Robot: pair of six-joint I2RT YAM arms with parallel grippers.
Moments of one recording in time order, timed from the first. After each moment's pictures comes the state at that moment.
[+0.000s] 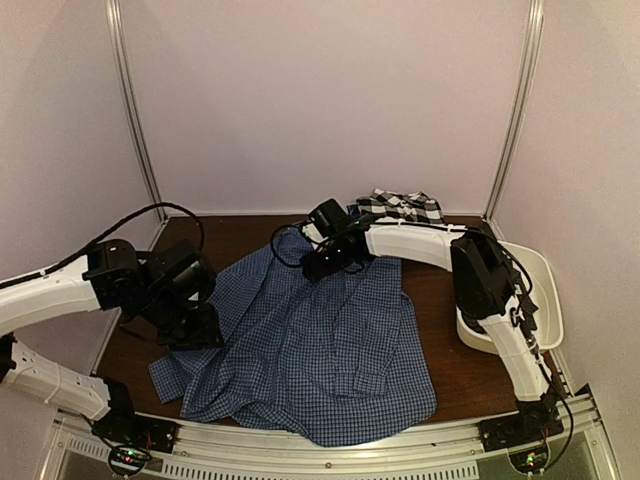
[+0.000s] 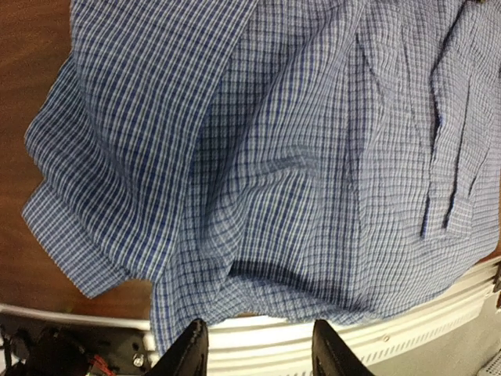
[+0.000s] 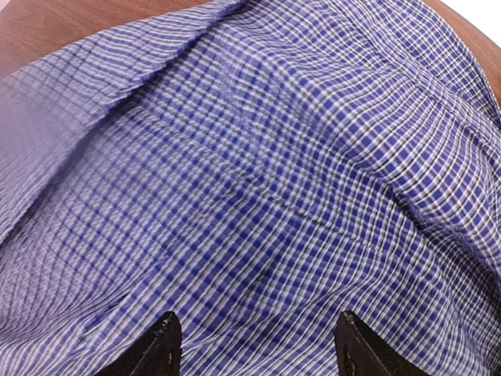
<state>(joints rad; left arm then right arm) -1.03 1.14 1.03 -1.16 -0.11 -1.06 0.76 2.45 2.10 -0.56 0.04 0.14</state>
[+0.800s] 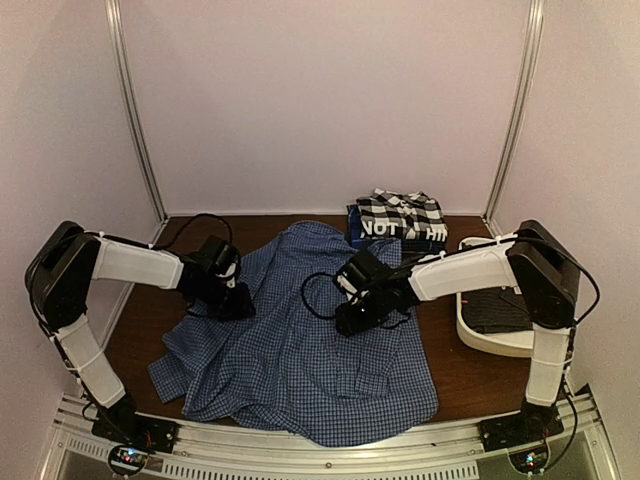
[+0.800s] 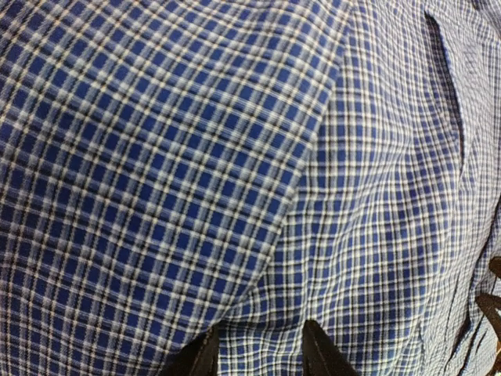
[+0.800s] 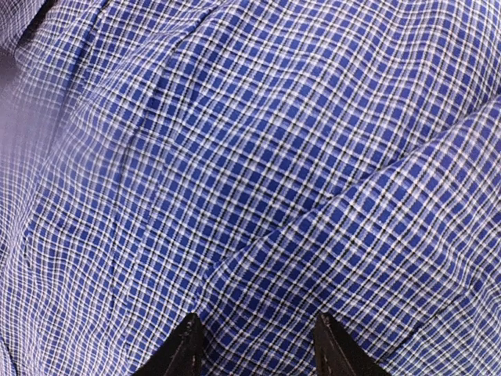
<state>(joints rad) -0.54 1.73 0.92 -0.29 0.11 -0.64 0.88 1.97 1.25 -0.35 -0.02 0.42</state>
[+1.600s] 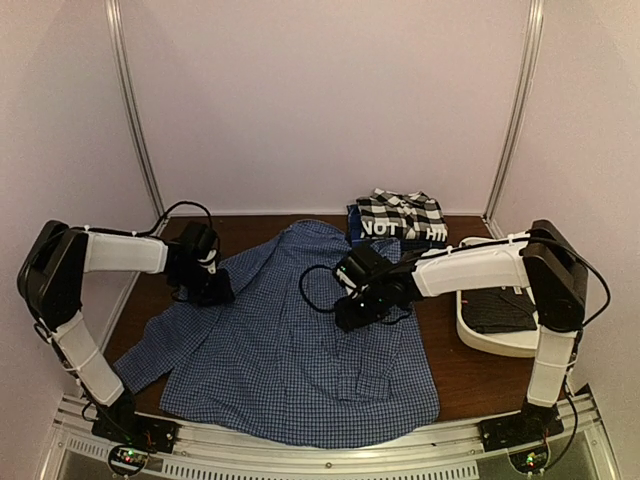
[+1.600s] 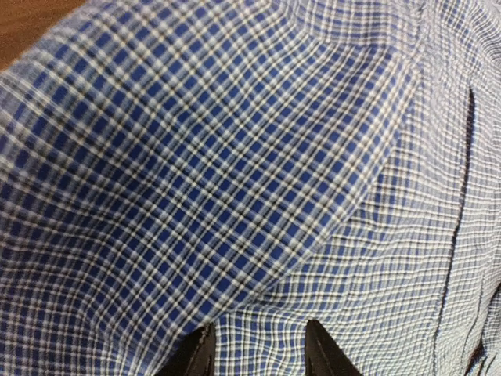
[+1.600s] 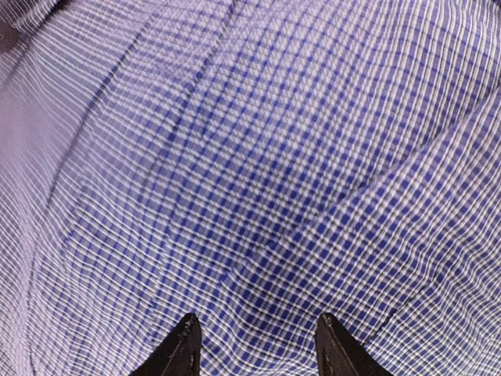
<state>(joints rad) -0.38 1.72 0.98 -0.38 0.09 -0.52 0.90 1.91 1.26 -0.41 0.04 0.45</state>
